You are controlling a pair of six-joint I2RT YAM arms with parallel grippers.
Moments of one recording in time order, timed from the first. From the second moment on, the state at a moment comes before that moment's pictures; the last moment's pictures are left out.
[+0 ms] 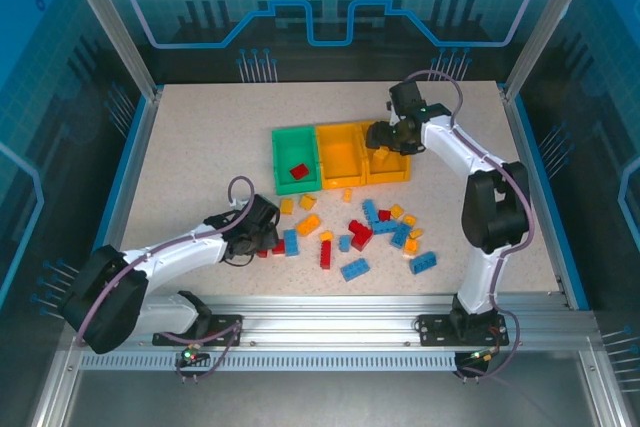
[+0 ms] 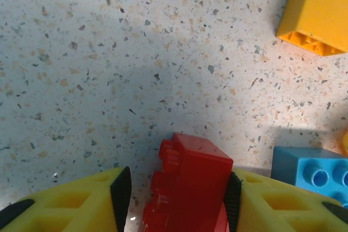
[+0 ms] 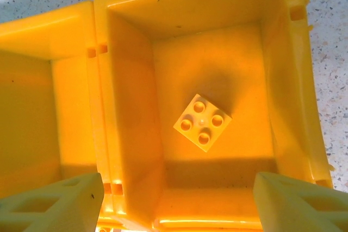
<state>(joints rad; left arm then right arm) -0.59 1.27 0.56 -0.46 -0.20 -0.88 0.28 1.90 1.57 -0.73 -0.07 0.37</state>
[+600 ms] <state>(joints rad) -0.59 1.28 0.69 -0.50 -0.25 -0.81 0.28 1.61 1.26 -0.73 0.00 0.35</state>
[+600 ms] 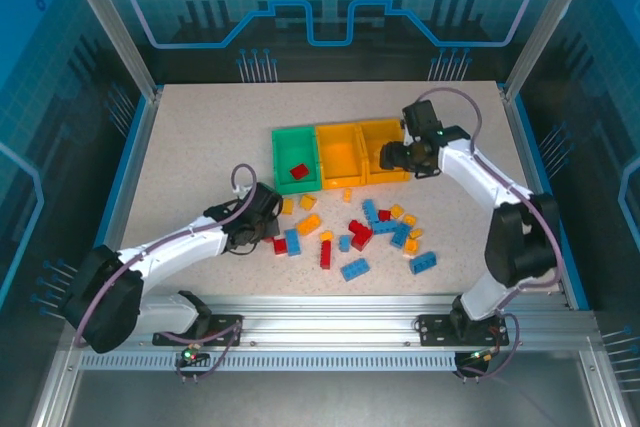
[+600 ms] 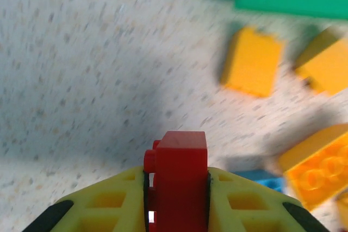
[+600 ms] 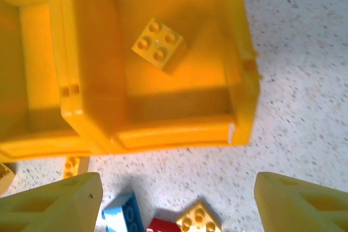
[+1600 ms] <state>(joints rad) -0.39 1.86 1.43 -0.45 -0.13 -0.52 0.31 1.05 0.67 -1.04 -0.06 0.69</state>
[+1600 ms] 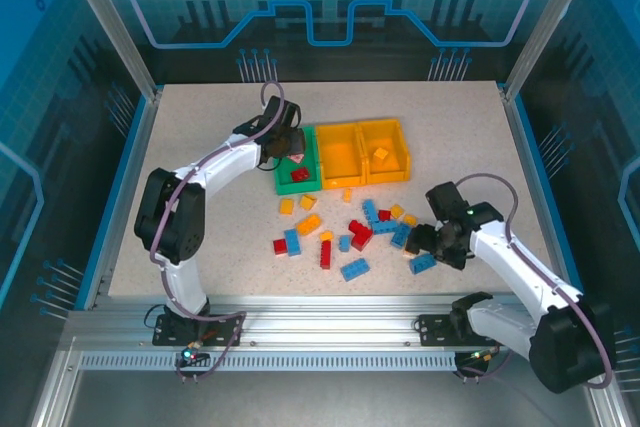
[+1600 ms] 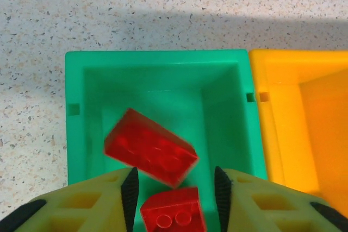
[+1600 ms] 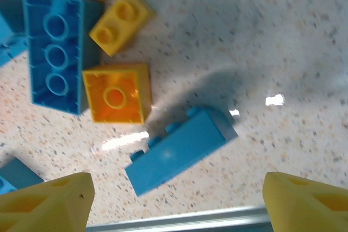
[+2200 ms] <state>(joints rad) -0.40 1.74 1.30 -0.41 -0.10 -0.51 0.32 1.10 0.58 -0.98 -0.14 0.77</state>
